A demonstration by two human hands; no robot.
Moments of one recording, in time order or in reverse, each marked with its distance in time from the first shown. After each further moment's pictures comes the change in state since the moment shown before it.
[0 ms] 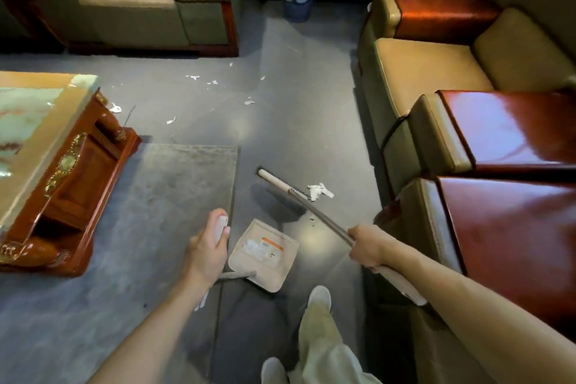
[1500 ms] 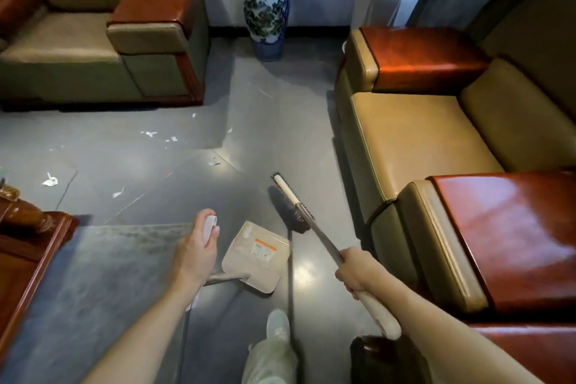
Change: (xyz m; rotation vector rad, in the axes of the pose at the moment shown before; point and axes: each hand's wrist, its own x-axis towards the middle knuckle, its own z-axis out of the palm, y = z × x) left_hand 0.371 0.161 0.133 -0.011 -0.043 -0.032; right_hand 0.259 0.040 -0.261 0.353 0.060 0.180
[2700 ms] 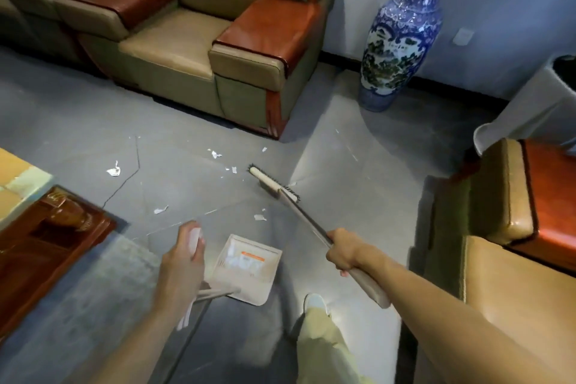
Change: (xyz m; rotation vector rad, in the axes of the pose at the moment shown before) left_hand 0.372 0.024 -0.021 -0.032 0.337 -0.432; right_hand 0.337 -0.400 -0.211 -0.520 -0.218 -0.395
